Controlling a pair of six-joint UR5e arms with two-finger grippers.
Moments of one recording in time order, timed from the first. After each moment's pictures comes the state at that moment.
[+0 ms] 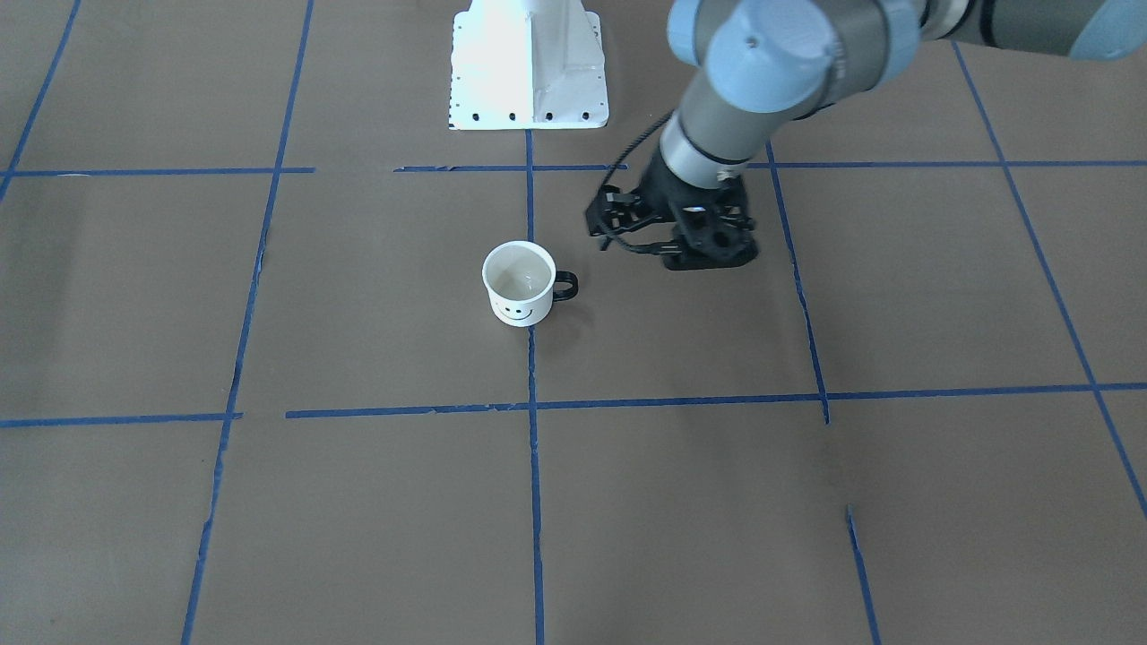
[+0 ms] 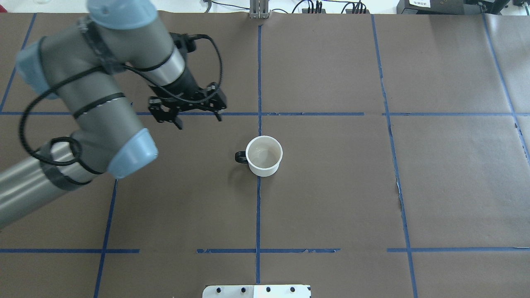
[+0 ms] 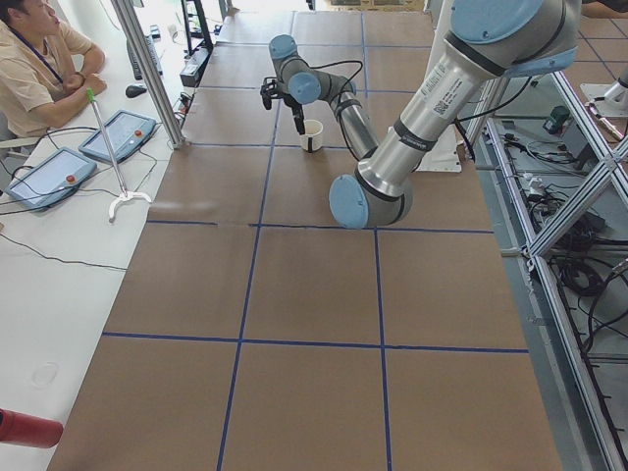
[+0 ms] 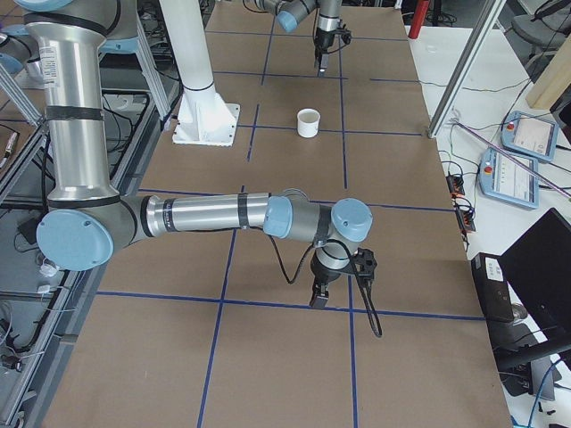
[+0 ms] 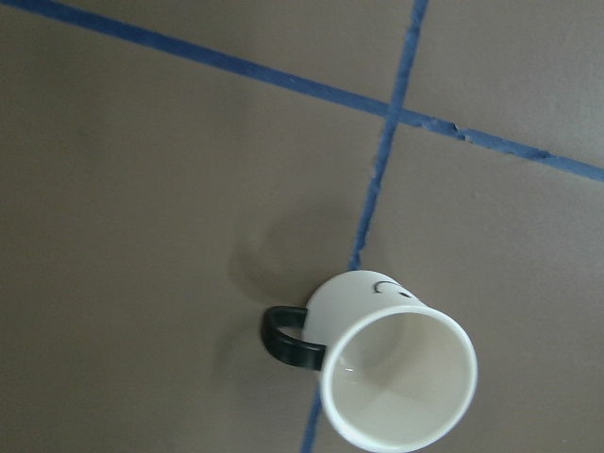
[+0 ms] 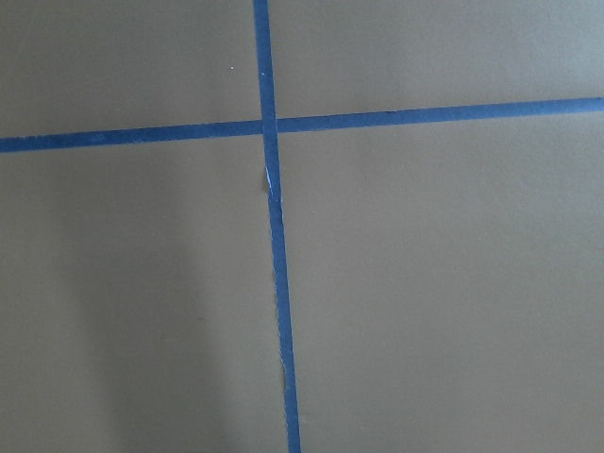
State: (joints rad) left arm -0.83 -2.20 -1.81 -1.46 -2.27 -1.05; right arm 1.53 -1.54 1.64 -1.83 2.27 0.01
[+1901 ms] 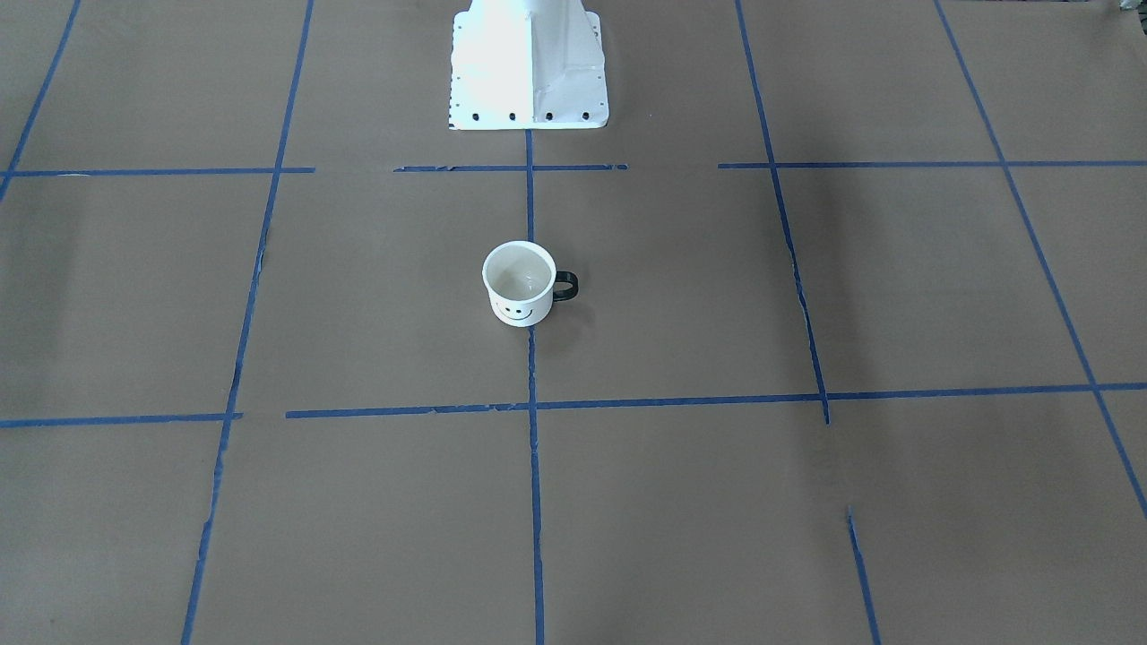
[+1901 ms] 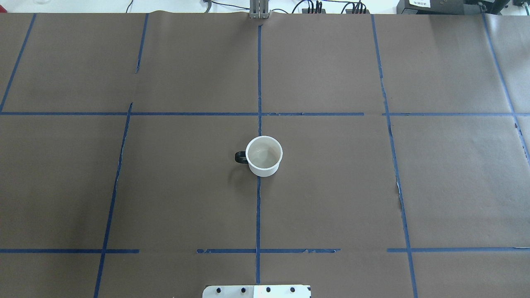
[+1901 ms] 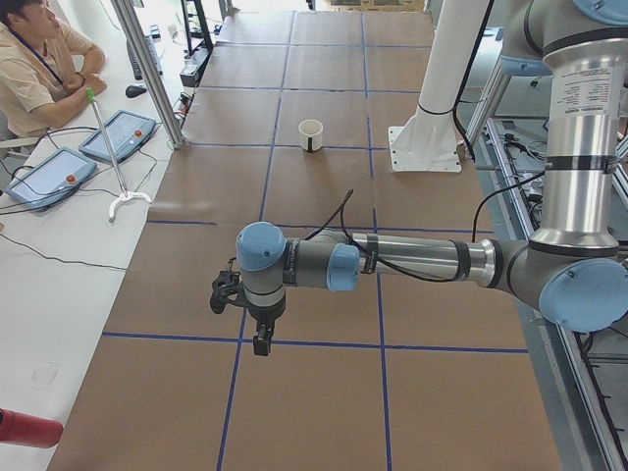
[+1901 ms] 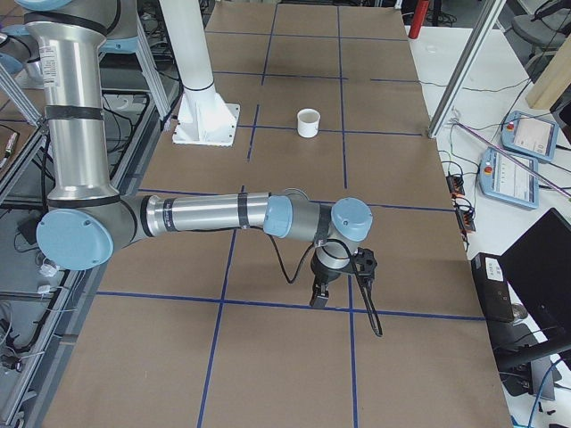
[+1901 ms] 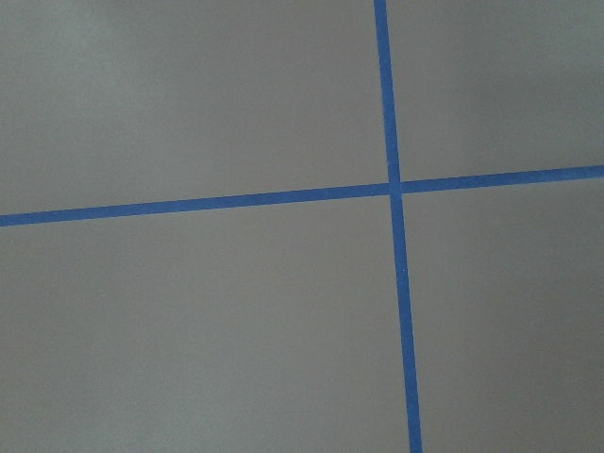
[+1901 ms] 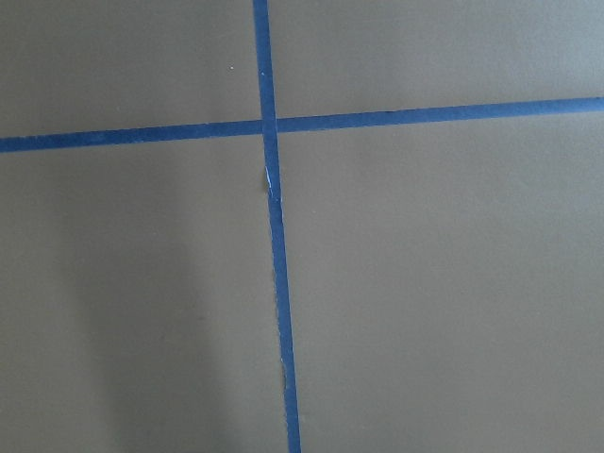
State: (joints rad) left arm -1.59 -1.54 -1.66 -1.59 -2.27 0.04; right arm 1.53 -1.54 1.64 -1.83 2.27 0.01
